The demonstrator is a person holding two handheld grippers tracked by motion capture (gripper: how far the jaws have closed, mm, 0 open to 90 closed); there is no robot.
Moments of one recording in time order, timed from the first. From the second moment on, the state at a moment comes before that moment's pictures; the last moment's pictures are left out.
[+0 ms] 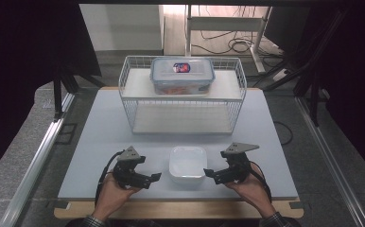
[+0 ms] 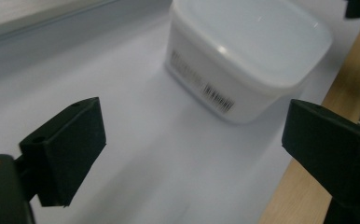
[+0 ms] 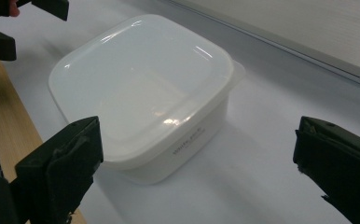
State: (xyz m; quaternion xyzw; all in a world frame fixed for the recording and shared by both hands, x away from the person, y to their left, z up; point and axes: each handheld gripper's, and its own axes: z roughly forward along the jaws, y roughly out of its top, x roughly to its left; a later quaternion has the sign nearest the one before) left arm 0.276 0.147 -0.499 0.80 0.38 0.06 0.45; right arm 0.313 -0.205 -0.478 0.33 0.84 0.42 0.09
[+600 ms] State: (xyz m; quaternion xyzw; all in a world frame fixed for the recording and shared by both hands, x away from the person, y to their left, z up) left arm 0.317 0.095 -0.497 0.84 0.34 0.04 0.43; right arm 0.331 -0.180 -0.480 0.33 0.86 0.39 0.07
